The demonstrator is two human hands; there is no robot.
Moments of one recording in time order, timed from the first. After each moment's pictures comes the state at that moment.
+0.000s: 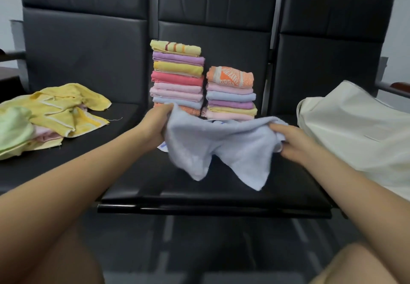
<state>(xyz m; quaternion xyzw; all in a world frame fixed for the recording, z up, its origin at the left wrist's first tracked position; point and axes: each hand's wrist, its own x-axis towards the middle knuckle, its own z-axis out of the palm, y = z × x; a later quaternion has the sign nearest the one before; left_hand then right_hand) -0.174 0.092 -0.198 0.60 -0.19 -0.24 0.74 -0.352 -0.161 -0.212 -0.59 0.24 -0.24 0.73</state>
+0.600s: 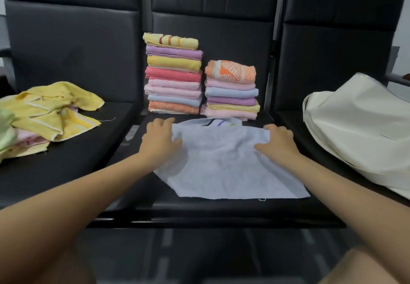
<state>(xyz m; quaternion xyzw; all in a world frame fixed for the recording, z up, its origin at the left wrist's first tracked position) -0.146 0.069 -0.262 0.91 -0.31 0.06 0.26 -0.314 -0.168 -0.249 -0.90 0.37 -0.14 0.17</state>
